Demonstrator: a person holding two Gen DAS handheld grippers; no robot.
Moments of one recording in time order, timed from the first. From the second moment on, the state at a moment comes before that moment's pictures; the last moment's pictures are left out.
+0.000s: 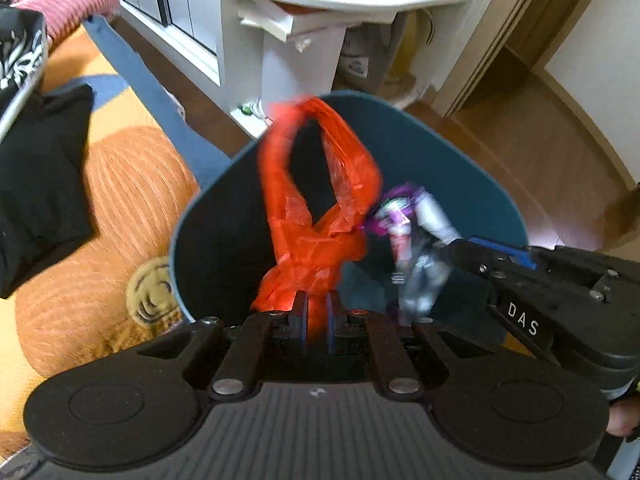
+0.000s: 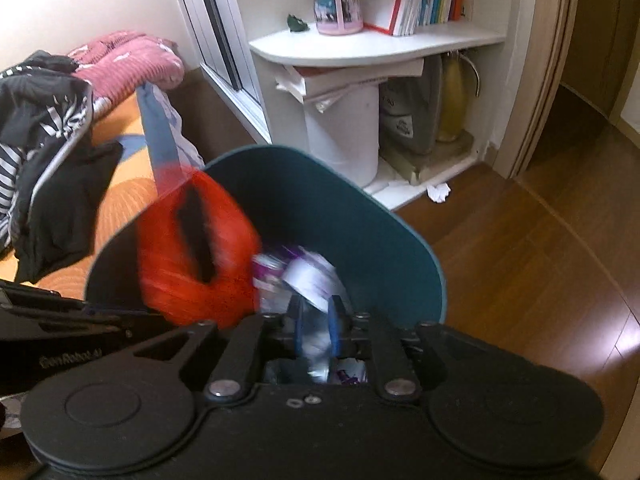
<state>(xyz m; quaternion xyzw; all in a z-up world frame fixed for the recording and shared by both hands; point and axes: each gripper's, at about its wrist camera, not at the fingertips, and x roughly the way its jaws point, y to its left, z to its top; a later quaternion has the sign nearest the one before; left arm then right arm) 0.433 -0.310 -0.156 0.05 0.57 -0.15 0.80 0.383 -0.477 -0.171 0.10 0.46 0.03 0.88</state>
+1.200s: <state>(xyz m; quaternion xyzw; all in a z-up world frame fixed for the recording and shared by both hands) 0.297 -0.197 -0.041 0.00 0.50 -0.16 0.85 0.247 -0.389 -0.044 0.05 0.38 0.17 0.91</state>
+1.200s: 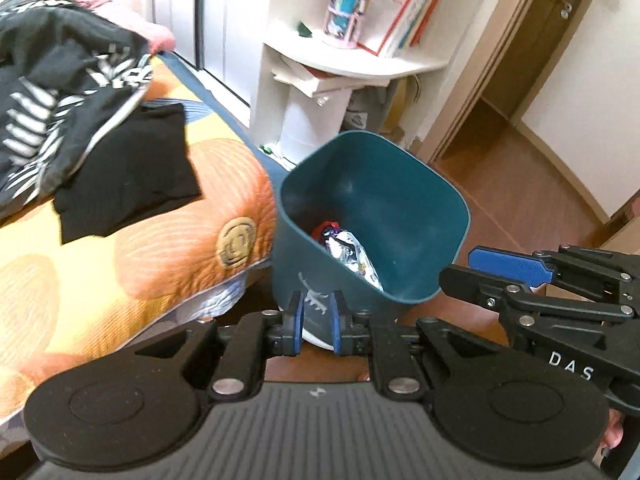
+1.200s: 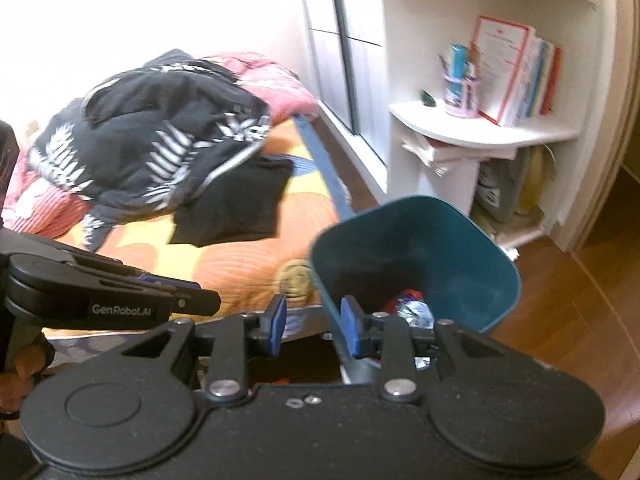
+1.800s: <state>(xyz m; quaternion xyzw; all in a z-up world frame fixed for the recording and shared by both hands) 0.197 -0.053 -0.059 -0.04 0.48 -0.05 0.88 0.191 -0.269 -0.086 0.03 0.43 0.28 0.86</state>
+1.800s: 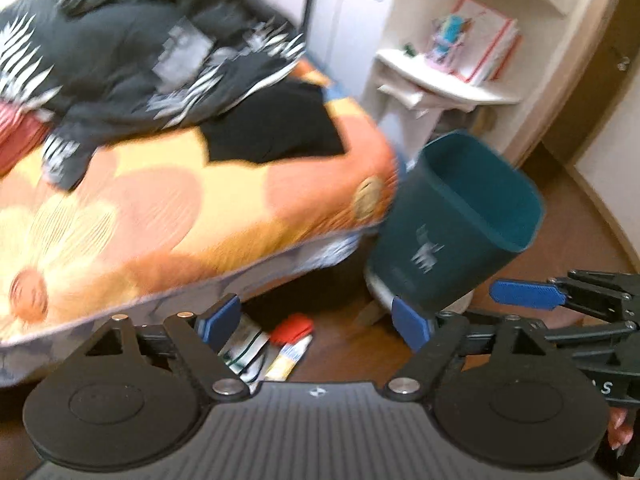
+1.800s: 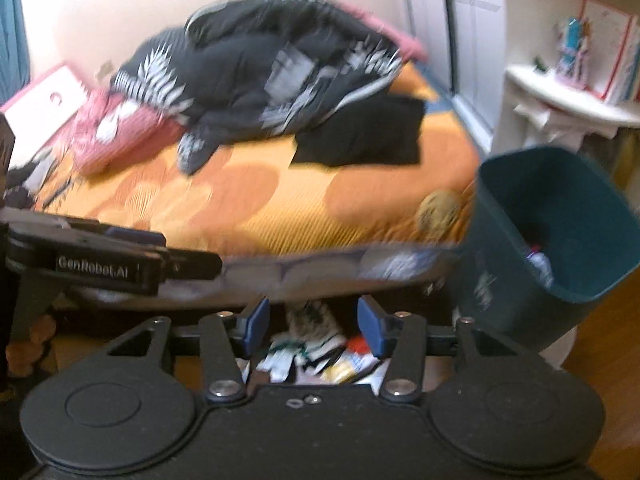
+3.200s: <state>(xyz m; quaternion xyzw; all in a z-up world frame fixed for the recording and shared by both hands) 0.172 0.113 -0.464 0.12 0.77 -0.12 0.61 0.213 -0.092 -0.464 -0.20 0.62 0.37 0.66</state>
